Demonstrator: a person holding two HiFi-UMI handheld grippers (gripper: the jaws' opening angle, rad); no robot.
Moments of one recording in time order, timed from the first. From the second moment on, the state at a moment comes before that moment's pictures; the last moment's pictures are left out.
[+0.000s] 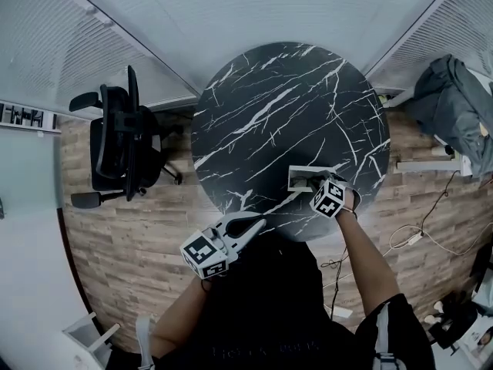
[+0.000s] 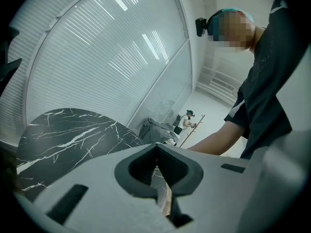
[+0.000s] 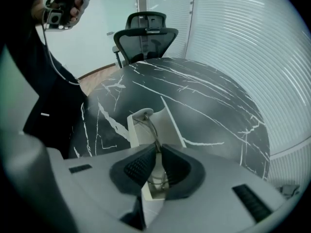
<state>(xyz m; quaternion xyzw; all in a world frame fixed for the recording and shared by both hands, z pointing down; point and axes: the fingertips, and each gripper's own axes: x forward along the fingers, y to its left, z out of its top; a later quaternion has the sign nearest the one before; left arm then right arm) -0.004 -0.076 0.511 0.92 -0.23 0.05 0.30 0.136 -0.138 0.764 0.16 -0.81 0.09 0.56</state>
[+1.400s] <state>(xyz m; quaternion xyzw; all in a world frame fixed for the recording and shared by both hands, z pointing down) -0.007 -0.078 0.510 0.93 -0.21 0.03 0.31 0.136 -0.149 0.737 0.14 -0.79 -0.01 0.60</state>
